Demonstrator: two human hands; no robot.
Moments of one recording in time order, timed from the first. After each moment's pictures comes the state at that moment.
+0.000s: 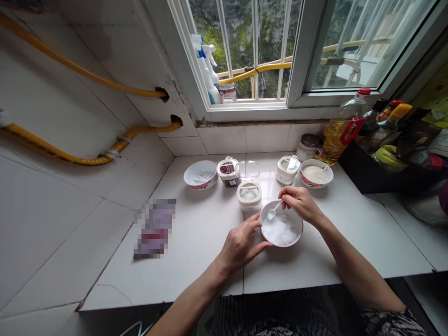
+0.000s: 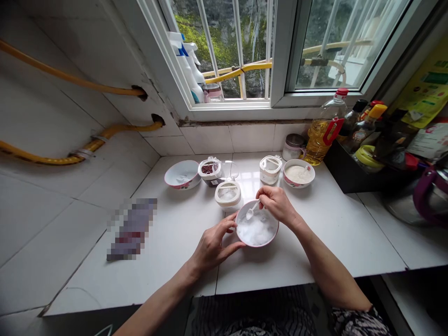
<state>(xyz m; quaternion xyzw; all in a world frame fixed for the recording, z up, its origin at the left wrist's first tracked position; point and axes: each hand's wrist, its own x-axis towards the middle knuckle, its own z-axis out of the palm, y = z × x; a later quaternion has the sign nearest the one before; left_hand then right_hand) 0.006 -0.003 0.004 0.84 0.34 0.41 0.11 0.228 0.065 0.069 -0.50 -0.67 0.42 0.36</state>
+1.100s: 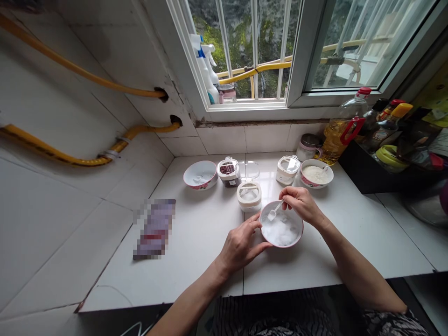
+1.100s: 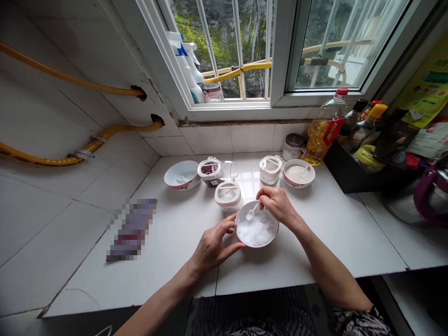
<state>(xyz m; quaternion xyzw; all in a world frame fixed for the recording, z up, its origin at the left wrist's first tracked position) 0.006 -0.003 0.001 0.84 0.34 0.41 0.11 0.227 0.064 0.071 -0.52 -0.67 0.40 0.35</state>
